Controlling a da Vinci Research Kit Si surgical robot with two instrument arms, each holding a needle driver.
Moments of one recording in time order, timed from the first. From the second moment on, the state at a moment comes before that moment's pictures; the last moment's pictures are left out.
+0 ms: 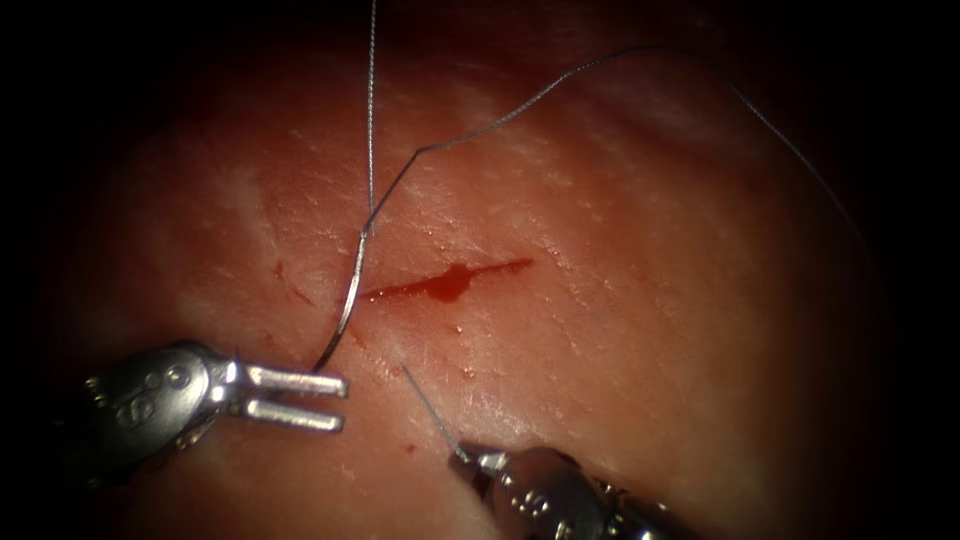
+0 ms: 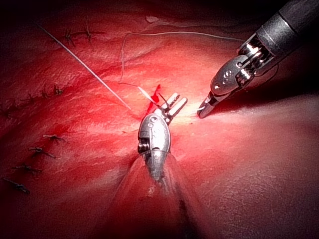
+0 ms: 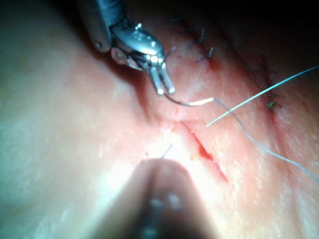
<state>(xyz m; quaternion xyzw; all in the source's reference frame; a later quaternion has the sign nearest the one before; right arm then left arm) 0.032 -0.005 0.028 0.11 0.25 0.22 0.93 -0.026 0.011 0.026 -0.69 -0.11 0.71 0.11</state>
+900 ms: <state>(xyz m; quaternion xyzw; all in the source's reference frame) 0.027 -0.009 0.027 0.14 0.24 0.21 0.94 -0.026 0.011 0.026 -0.68 -0.11 0.71 0.11</state>
